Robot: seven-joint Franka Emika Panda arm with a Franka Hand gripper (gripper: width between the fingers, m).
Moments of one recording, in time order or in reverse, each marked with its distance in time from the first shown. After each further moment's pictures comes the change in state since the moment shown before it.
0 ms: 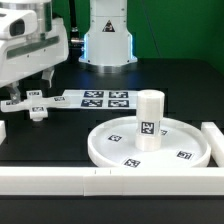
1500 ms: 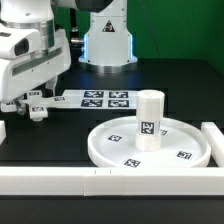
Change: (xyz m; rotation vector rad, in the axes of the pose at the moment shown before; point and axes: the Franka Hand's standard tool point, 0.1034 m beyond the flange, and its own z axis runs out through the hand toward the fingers) arm -0.004 -0.013 0.024 0.049 -0.016 -0.005
